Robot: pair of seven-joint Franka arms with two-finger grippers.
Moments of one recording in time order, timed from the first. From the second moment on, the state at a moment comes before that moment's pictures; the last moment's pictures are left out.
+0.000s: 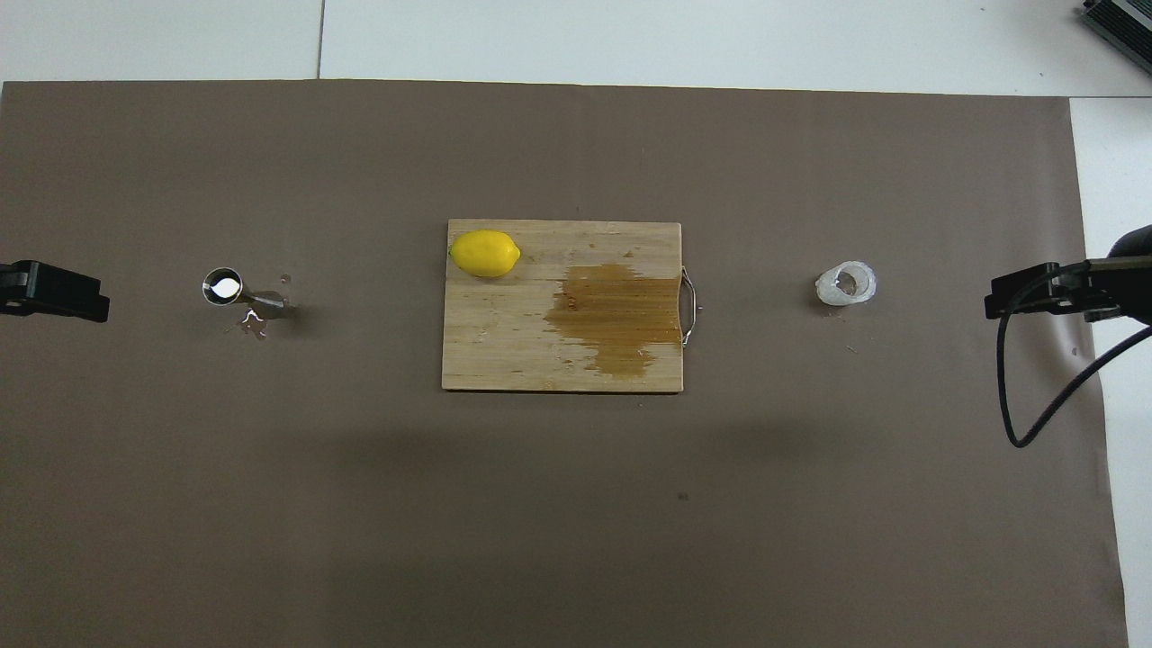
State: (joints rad) left arm 0.02 -0.04 -0.04 -1.59 0.01 1.53 0.06; right arm -0.06 -0.03 0.02 -1.67 0.00 1.62 0.01
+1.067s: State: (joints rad) left arm 0.02 -0.06 -0.03 -1.64 -0.01 1.54 0.06; right arm -0.06 -0.03 0.02 -1.67 0.00 1.62 0.01
